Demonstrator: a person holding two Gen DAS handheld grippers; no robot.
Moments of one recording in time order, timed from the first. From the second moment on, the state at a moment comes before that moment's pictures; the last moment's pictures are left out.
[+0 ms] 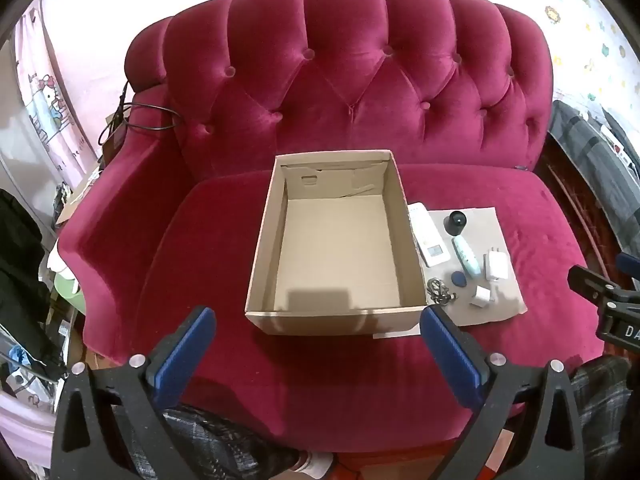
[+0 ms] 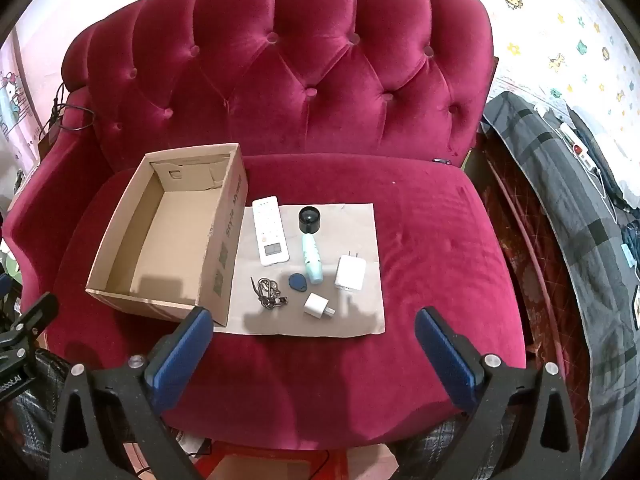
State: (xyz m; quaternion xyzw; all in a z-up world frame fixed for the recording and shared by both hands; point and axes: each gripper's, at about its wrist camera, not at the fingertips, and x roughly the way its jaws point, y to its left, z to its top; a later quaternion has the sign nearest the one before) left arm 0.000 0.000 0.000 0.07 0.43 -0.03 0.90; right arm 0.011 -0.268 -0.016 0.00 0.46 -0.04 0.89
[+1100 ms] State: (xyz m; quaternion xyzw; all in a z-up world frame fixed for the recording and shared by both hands) left arm 0.001 0.000 -0.001 0.07 0.44 -0.03 0.90; right arm 0.012 -0.267 -0.014 0.00 0.46 -0.04 0.89
